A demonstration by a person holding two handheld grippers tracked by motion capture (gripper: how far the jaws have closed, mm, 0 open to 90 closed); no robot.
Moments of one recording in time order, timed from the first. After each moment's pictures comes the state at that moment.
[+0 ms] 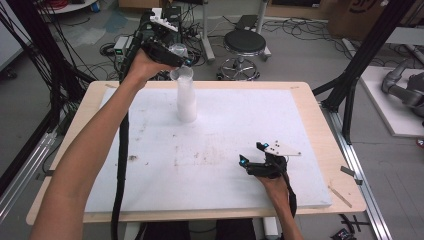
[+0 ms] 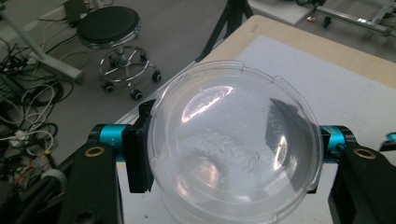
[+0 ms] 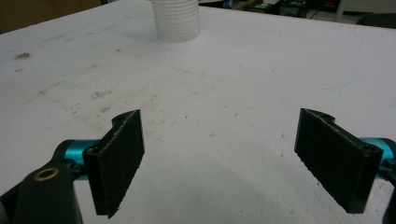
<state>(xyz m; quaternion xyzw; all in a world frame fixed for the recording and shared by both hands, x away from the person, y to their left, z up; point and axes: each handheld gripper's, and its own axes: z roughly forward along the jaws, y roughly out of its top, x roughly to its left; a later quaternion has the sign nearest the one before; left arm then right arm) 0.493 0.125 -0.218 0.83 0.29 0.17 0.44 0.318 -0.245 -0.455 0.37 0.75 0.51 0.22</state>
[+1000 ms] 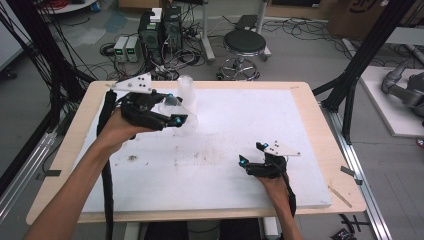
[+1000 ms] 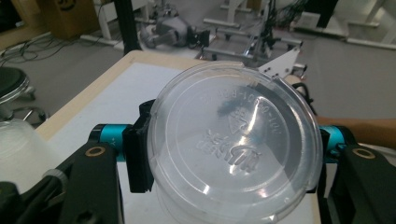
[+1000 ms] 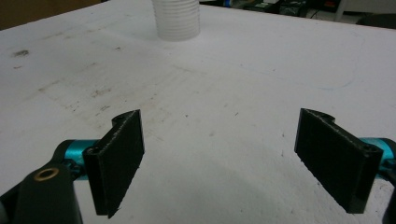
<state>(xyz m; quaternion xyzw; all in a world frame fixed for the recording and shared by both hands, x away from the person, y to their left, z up) 0.345 0.151 -0.273 0.79 0.14 0.07 0.59 0.318 -0.244 -0.455 0.37 0.75 0.50 0.22</state>
